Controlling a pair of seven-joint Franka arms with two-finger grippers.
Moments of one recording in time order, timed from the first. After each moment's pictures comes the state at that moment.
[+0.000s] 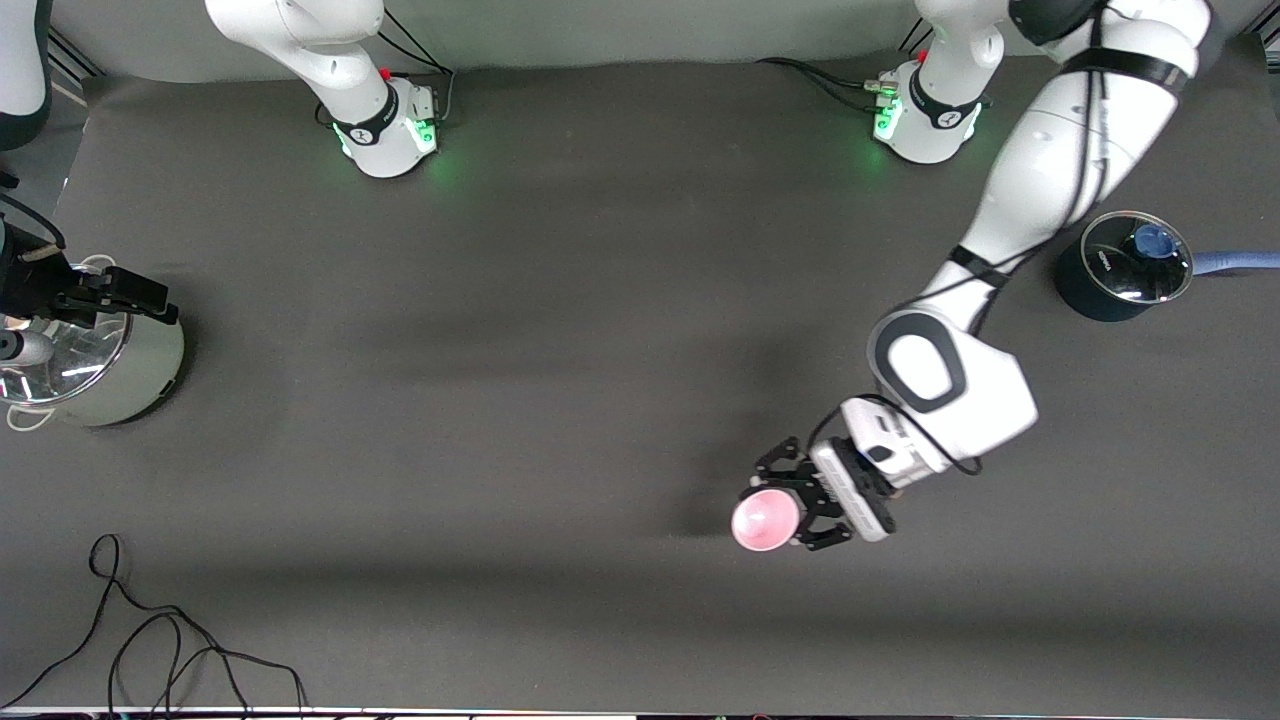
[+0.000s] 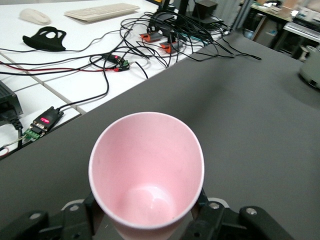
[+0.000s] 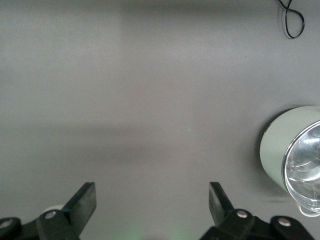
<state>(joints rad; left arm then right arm) 0.01 0.78 -0.59 -1.54 -1.03 2.83 1.45 0.00 0.07 -0.06 -1.56 0.00 1.55 -0.07</state>
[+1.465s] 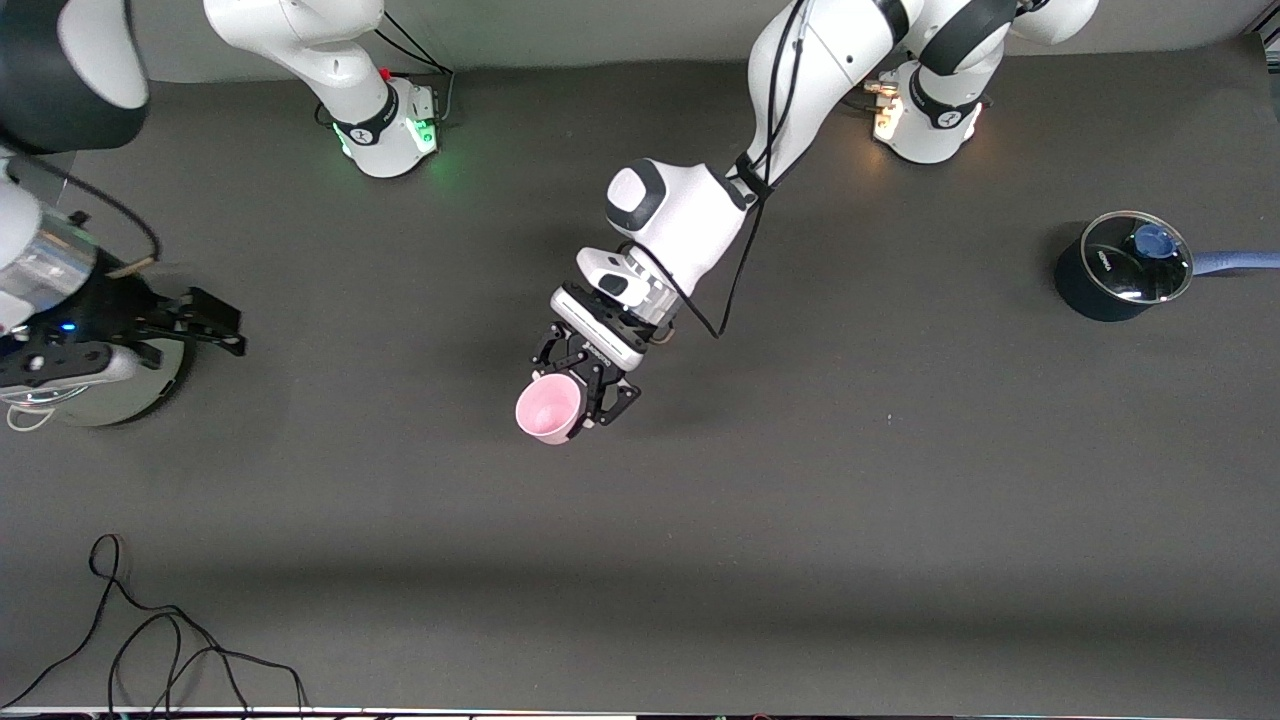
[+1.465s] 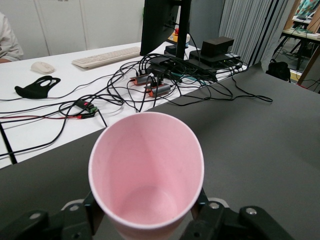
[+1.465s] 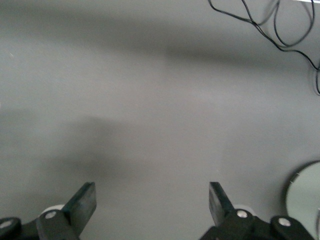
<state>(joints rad) -0.73 0.80 -0.29 -1.40 -1.04 3.43 1.01 0.16 0.11 -0.04 -1.53 0.02 1.71 0.01</state>
